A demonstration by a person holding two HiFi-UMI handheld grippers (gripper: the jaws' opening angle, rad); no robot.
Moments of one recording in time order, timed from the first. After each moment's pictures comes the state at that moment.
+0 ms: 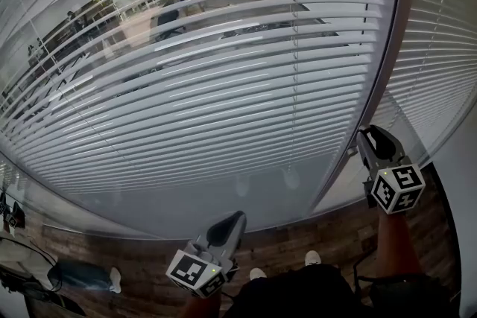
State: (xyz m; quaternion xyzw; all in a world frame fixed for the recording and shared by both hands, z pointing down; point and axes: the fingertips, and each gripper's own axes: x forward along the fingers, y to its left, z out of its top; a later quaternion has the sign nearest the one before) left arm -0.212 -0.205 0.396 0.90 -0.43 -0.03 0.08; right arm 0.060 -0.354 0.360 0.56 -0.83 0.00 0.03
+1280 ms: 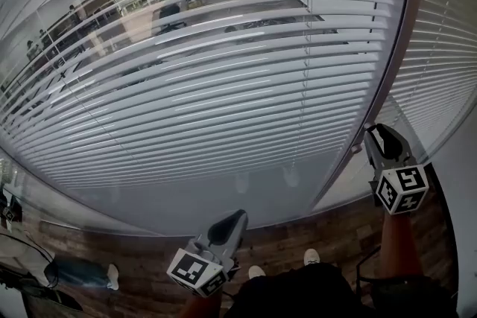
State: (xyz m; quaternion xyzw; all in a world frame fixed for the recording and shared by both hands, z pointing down) left arm -0.240 -0.190 0.431 0.90 -0.42 -0.03 0.08; right arm 0.044 -0.336 0.384 0.58 -0.81 -0.03 0.07
